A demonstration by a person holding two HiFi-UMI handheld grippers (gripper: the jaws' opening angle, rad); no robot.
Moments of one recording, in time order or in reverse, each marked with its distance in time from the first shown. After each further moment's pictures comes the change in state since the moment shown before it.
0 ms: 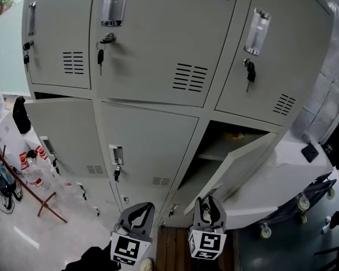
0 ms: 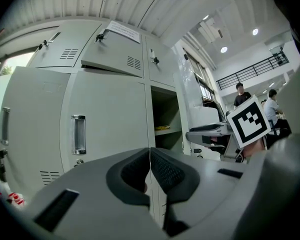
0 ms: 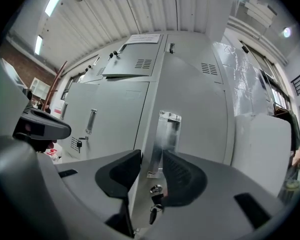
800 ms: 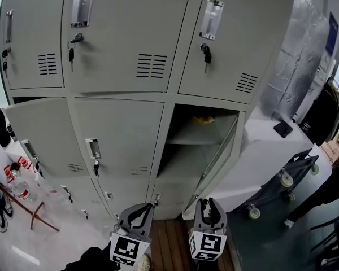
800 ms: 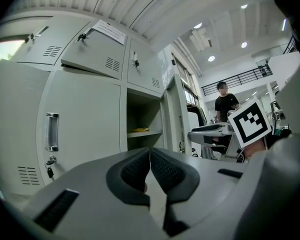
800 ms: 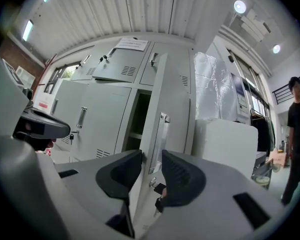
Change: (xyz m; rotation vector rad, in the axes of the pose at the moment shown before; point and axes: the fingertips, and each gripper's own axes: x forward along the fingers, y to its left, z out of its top) left arm -0.015 -0.073 0.003 0.005 -0.025 -0.191; right arm -0.093 -0.049 -0.015 0.005 0.038 -0.205
